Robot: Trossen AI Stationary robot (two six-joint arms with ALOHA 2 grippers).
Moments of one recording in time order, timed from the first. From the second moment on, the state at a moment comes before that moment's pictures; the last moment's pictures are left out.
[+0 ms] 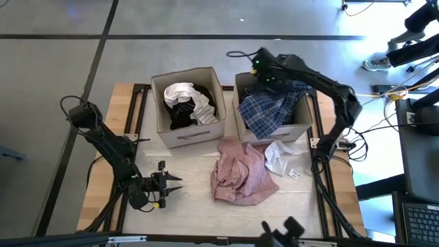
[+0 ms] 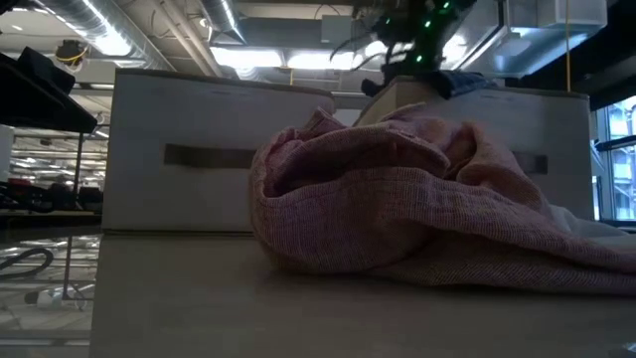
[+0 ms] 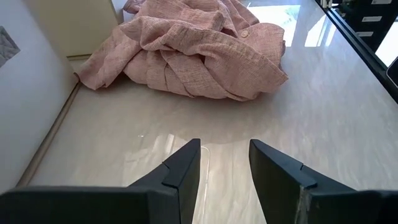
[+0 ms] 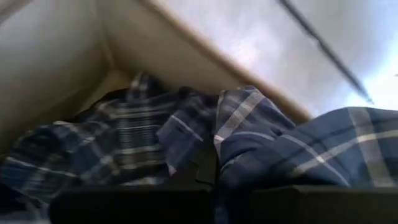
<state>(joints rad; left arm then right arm) -0.95 1.41 0.46 0.19 -0.97 -0.62 -0.63 1.72 1.71 -1.10 0.30 0.06</state>
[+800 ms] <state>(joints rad) -0.95 1.41 0.46 0.19 -0.97 -0.61 -0.62 1.89 1.94 -1.28 0.19 0.20</state>
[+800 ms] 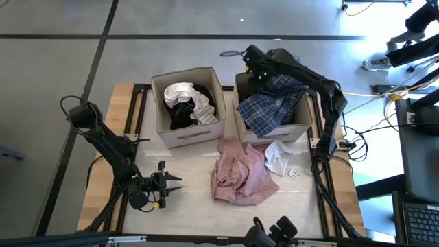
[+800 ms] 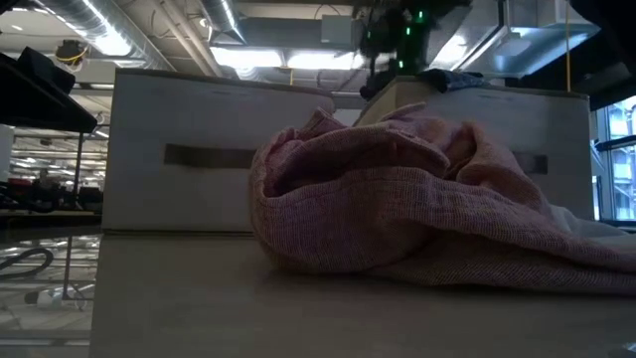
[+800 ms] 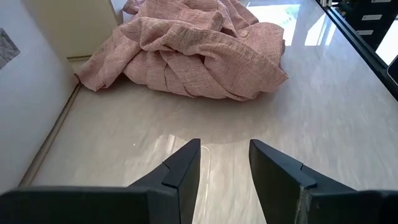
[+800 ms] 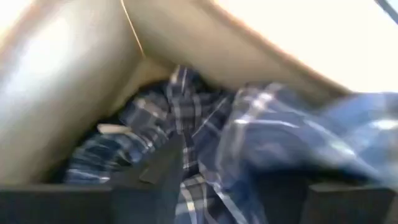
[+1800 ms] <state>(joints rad) -0.96 1.41 0.46 0.19 -0.95 -0.62 -0.31 1.89 2.01 -1.54 0.22 0.19</state>
